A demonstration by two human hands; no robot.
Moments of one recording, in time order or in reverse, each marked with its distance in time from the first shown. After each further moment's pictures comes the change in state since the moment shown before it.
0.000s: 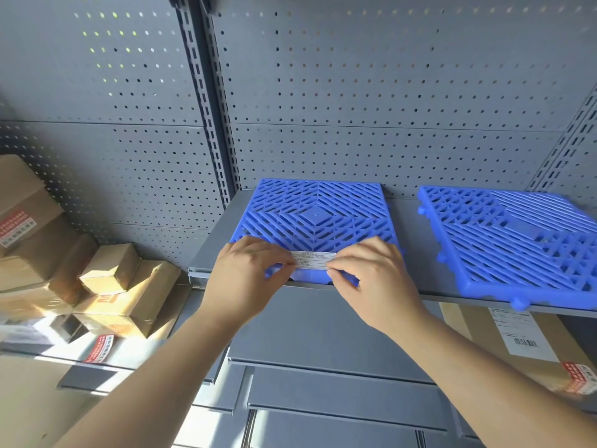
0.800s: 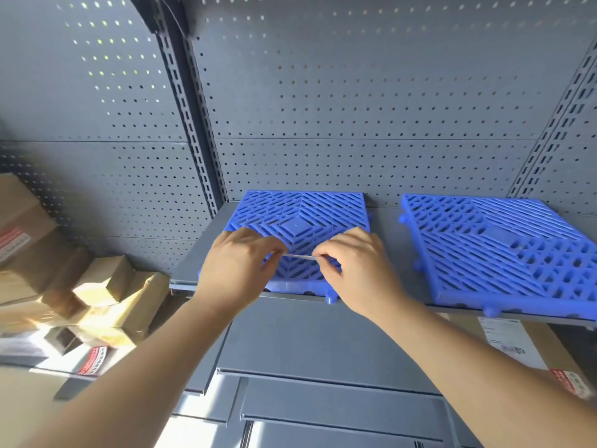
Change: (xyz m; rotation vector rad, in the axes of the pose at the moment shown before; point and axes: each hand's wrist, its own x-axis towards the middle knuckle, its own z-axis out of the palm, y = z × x) left_hand 0.038 0.027 0.001 0.154 0.043 0.057; right_hand 0.025 0.019 -0.022 0.031 -0.033 0.036
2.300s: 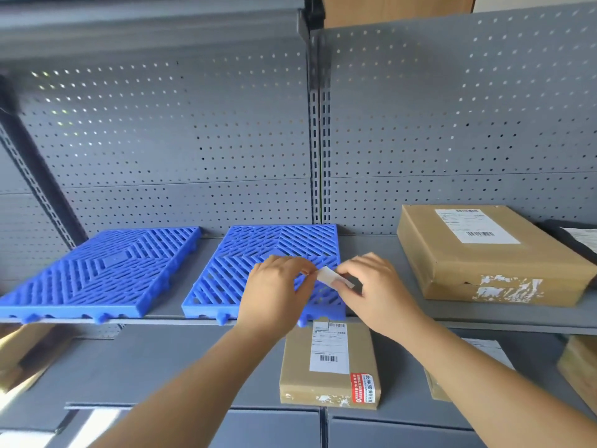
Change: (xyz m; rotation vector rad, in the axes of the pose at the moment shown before) left_hand 0.078 0.454 0.131 -0.263 -0.016 -0.081; right_hand -0.179 0.319 -0.275 0.084 -0.035 0.109
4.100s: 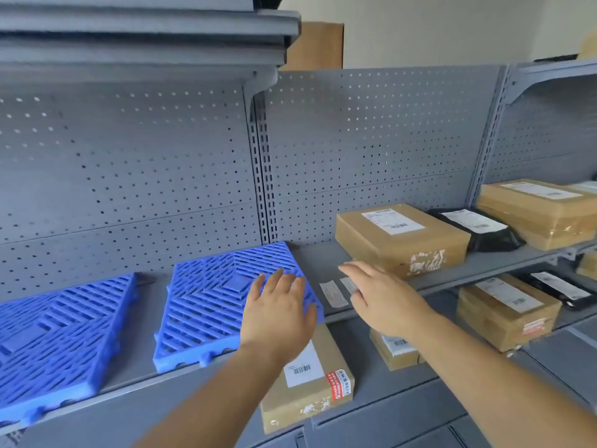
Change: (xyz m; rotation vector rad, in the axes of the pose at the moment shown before) left_hand -0.003 0.010 -0.022 0.275 -0.463 0.234; right_hand -0.040 -0.056 -0.053 -0.443 -0.228 0.417
